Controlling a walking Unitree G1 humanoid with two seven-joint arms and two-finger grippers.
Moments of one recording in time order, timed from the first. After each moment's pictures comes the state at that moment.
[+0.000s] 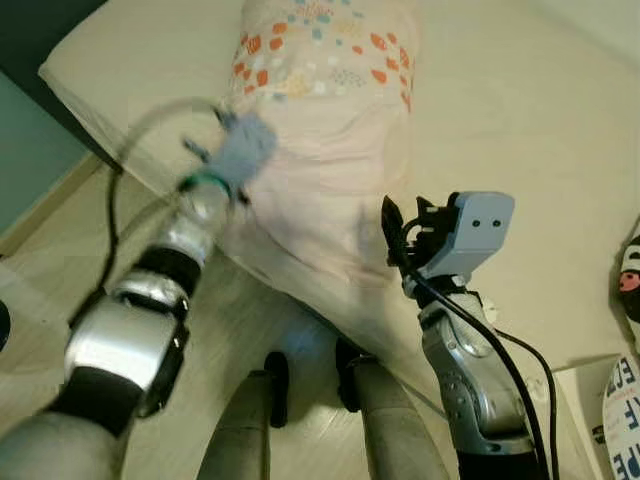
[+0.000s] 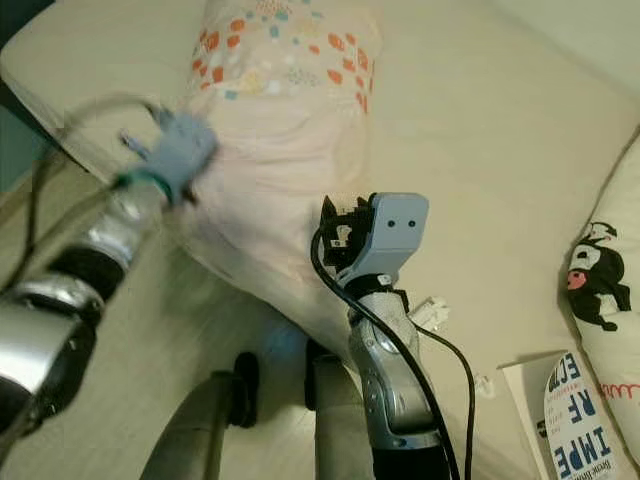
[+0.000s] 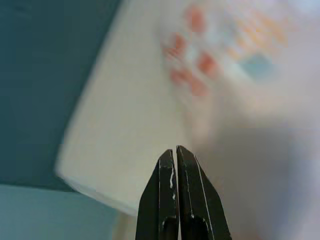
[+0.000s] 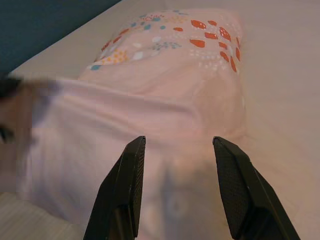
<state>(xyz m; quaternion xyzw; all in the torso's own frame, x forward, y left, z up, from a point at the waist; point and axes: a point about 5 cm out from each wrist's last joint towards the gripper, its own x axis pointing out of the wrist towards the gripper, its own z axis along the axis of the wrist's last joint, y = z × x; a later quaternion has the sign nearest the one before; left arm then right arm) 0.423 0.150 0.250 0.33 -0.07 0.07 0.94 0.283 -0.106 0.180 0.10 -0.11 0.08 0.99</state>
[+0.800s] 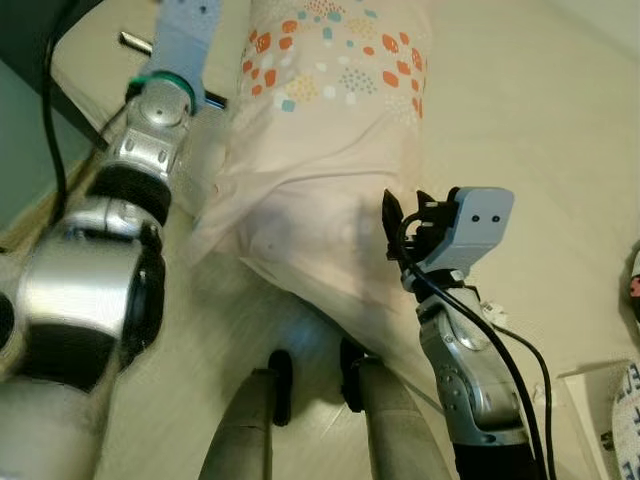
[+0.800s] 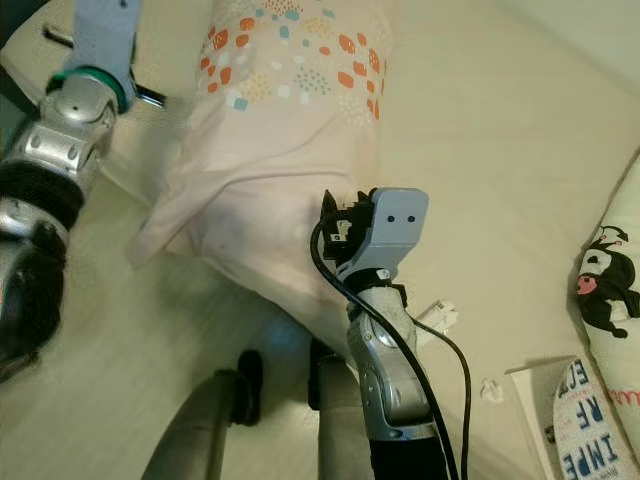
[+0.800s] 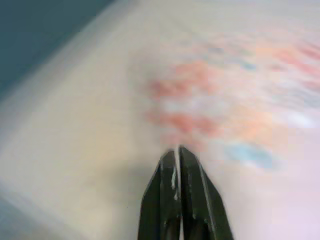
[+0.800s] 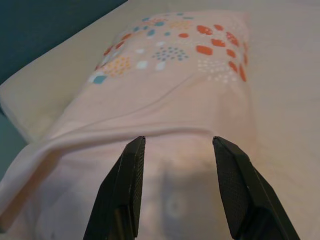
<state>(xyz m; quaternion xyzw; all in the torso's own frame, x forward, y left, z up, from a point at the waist) 0.417 0.142 0.254 0.07 -0.05 -0.13 0.99 0.289 -0.111 0.182 0.10 -0.12 0.05 0.99</state>
